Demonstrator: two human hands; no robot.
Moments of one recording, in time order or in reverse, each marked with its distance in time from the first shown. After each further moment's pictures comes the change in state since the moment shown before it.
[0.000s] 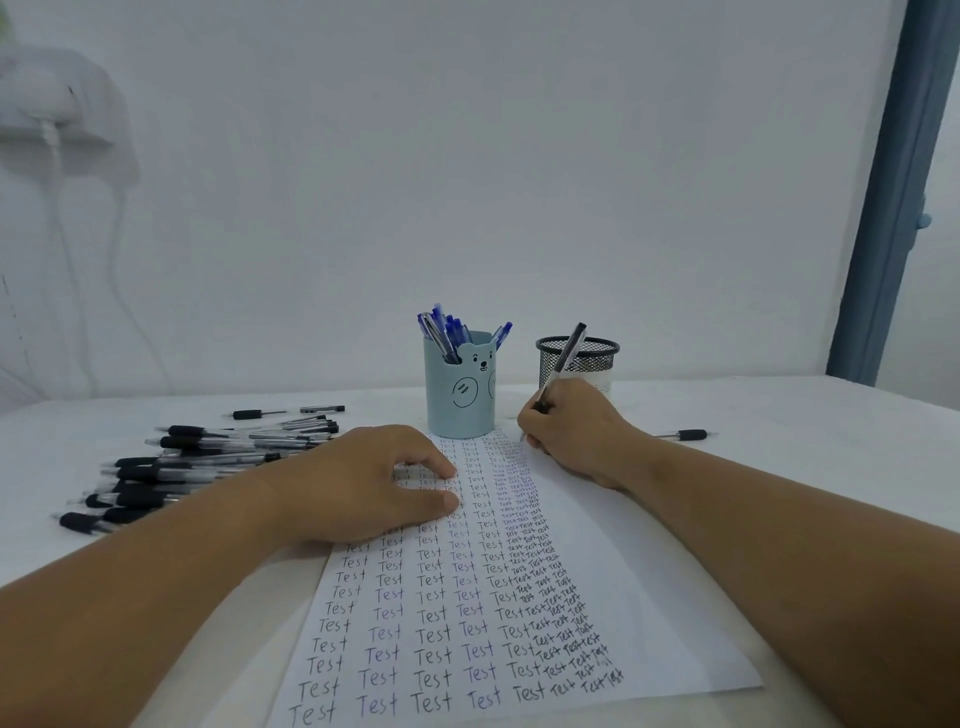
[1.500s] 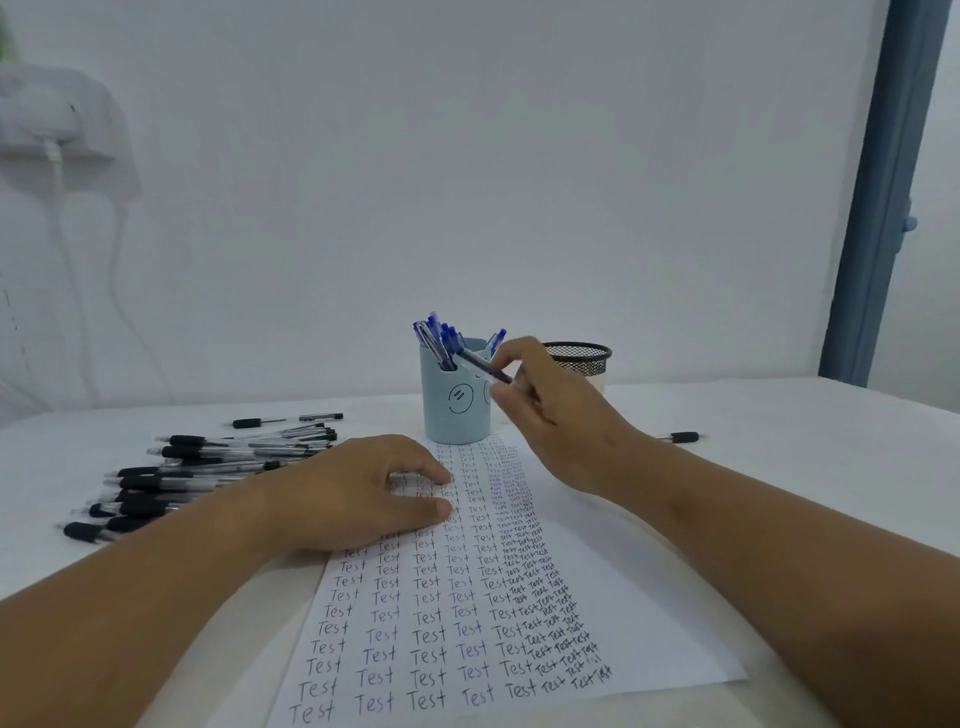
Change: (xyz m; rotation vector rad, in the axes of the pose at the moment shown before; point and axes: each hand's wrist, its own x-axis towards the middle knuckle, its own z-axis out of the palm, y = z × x) left_hand -0.003 -0.002 -0.001 -0.022 -0.007 0.012; right_hand -0.038 -0.029 -0.017 -0.082 -0.009 -0.572
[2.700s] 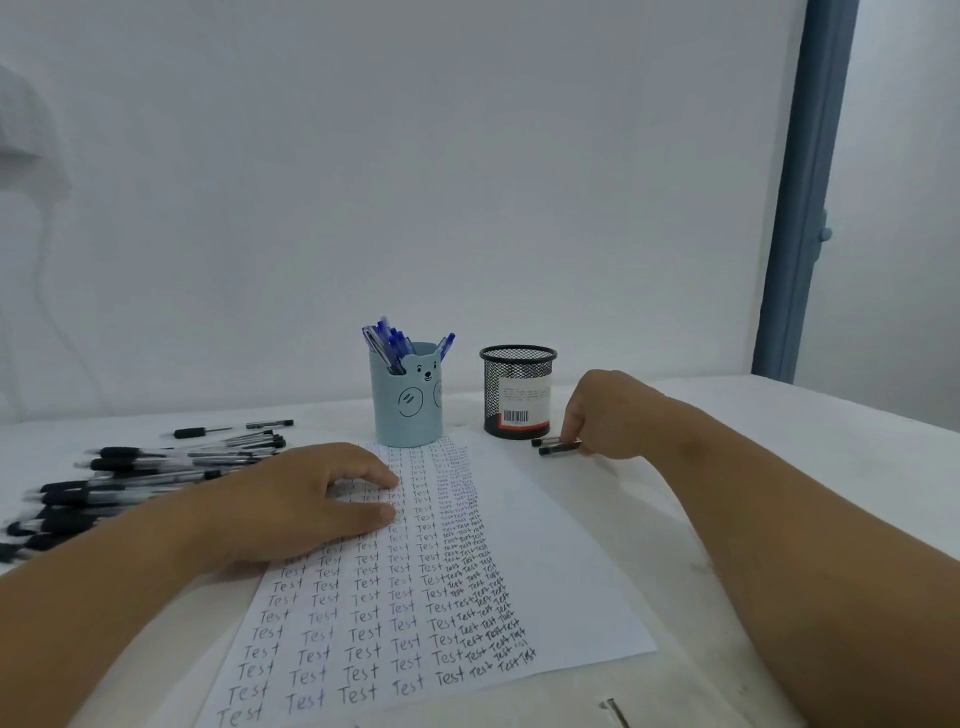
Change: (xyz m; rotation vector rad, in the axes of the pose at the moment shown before) left_hand -0.004 0.003 0.001 0.012 -0.021 -0.019; right_hand -0.006 0.065 -0.070 -0.600 -0.308 0.663
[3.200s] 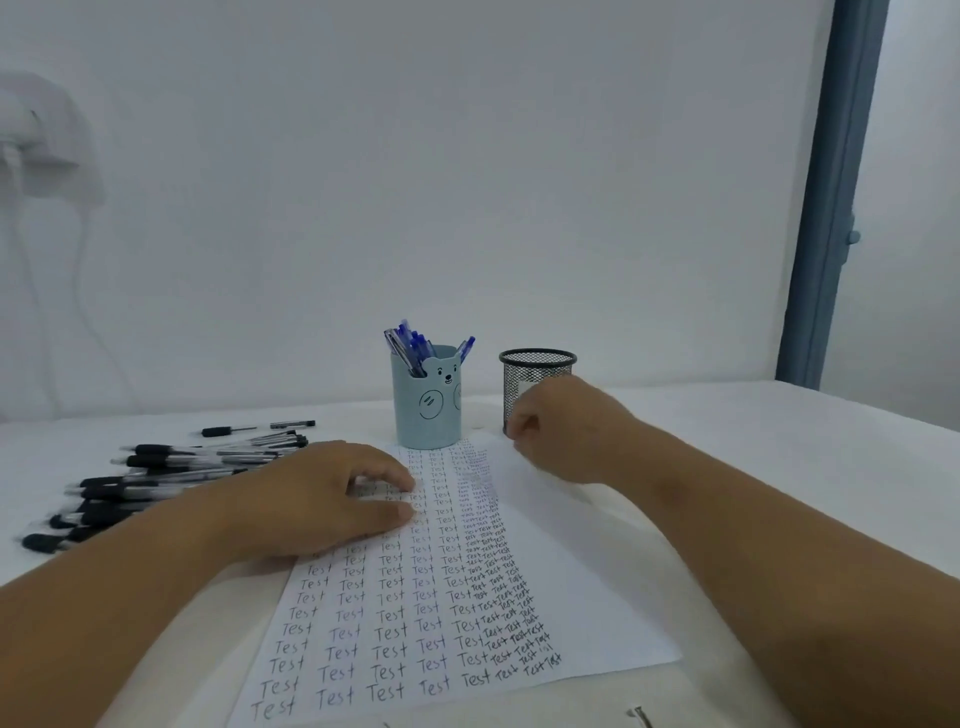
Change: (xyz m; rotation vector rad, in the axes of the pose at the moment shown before) left_hand -0.004 0.007 -0.005 0.045 0.011 -0.003; right_hand -0.030 -0.060 0.005 0.050 0.121 -0.276
